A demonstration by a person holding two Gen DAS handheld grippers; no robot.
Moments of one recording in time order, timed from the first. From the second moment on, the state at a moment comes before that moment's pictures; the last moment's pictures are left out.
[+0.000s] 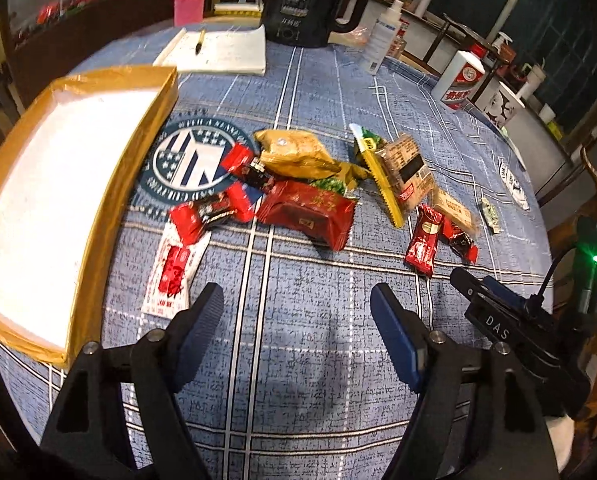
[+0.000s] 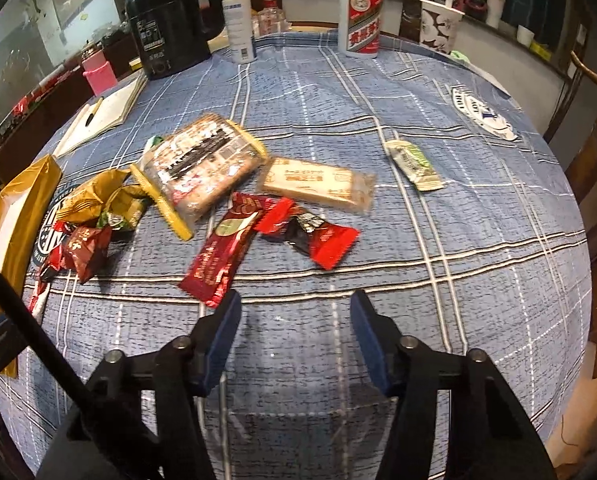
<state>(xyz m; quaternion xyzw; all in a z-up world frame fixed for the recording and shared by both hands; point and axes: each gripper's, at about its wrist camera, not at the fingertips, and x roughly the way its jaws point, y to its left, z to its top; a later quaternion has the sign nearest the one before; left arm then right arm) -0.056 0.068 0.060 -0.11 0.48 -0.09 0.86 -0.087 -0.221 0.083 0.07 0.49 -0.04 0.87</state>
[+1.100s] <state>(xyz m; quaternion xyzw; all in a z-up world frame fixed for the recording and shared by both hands) 0.038 0.043 0.033 -0.06 0.50 -0.14 0.85 -0.042 -0.207 0.067 0.10 0.51 0.01 0.85</state>
